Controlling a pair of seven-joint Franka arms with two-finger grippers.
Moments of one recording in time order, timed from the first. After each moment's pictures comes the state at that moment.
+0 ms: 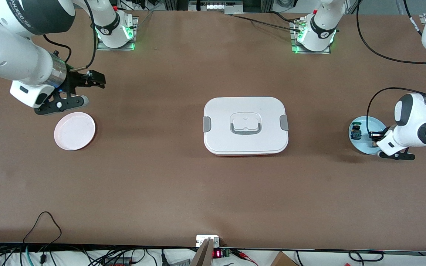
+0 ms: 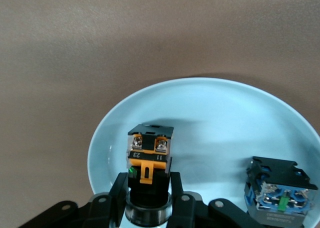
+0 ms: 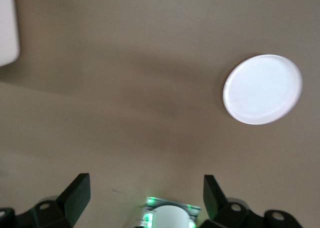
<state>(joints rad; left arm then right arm) 0.55 0.61 -0.28 -1.86 0.54 2.17 0.02 0.42 0.15 -0.20 -1.53 0.01 1.42 0.00</state>
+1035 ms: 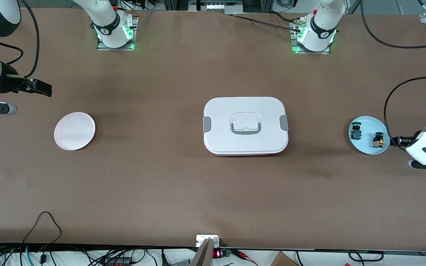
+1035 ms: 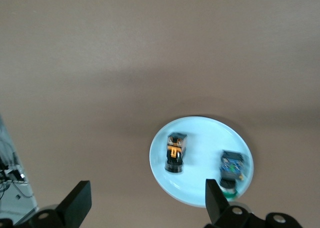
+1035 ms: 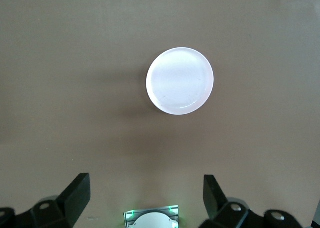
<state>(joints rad) 0.55 0.50 -0.48 -1.51 0.54 1.76 0.02 0.12 0.13 -0.07 -1.51 -0.09 1.42 0.10</state>
